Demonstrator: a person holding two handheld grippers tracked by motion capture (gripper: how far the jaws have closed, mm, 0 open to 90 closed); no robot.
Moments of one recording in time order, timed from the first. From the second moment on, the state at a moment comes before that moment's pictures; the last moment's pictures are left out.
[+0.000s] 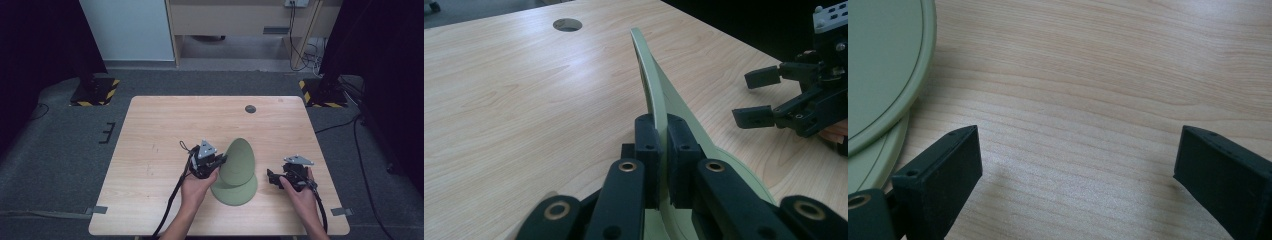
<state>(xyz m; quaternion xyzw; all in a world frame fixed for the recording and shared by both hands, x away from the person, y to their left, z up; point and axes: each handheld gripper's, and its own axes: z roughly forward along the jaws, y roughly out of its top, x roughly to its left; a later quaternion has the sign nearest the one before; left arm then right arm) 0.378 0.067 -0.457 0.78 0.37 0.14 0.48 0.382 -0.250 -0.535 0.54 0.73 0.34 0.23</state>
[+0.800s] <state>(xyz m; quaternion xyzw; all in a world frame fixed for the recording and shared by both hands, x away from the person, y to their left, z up) 0.387 0.068 -0.416 0.78 0.36 0.16 0.49 0.382 -0.249 -0.535 0.55 0.73 0.33 0.23</state>
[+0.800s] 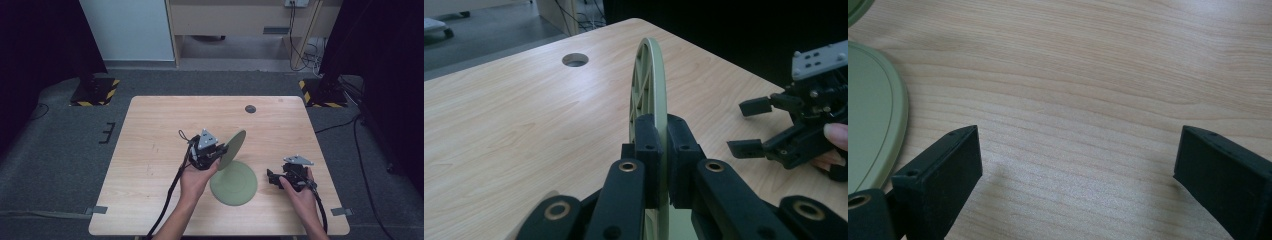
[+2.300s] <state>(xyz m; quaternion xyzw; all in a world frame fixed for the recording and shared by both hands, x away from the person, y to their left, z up) 0.413 0.122 -0.400 0.75 0.42 0.22 0.46 0.384 -0.254 -0.536 0.56 0.72 0.33 0.24</state>
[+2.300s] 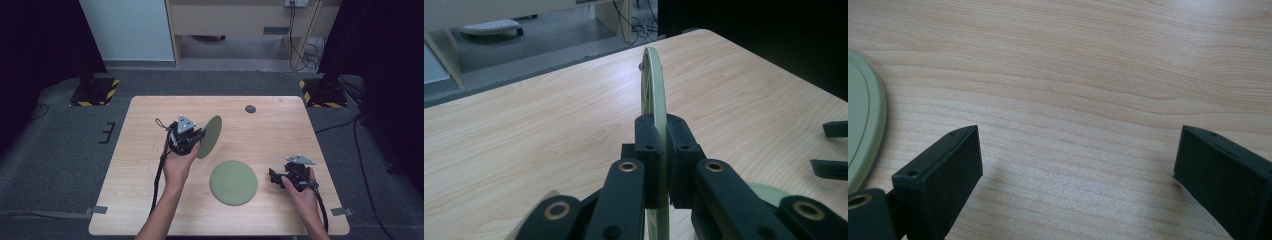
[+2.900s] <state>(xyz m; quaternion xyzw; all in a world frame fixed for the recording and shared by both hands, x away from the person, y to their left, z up) 0.408 0.166 -0.402 0.74 0.44 0.24 0.45 0.383 -0.256 -0.535 0.56 0.72 0.33 0.24</state>
